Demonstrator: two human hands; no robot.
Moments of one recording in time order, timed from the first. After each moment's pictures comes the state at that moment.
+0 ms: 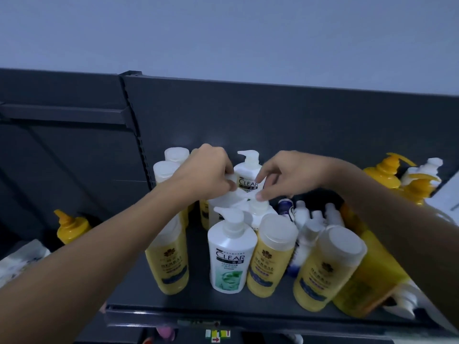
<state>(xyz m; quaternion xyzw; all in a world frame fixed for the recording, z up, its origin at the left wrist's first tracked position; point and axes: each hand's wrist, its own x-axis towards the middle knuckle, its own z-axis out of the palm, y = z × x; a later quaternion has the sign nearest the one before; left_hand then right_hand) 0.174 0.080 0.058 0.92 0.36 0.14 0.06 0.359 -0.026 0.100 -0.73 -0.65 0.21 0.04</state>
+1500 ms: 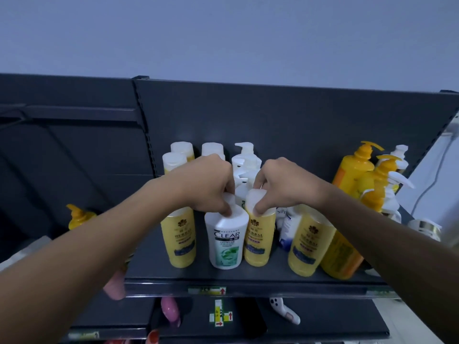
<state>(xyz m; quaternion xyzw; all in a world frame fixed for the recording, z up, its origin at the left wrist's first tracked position) 0.115 -0.003 0.083 0.97 0.24 0.01 0.00 0.292 -0.092 0.075 -0.77 -0.64 0.07 0.06</state>
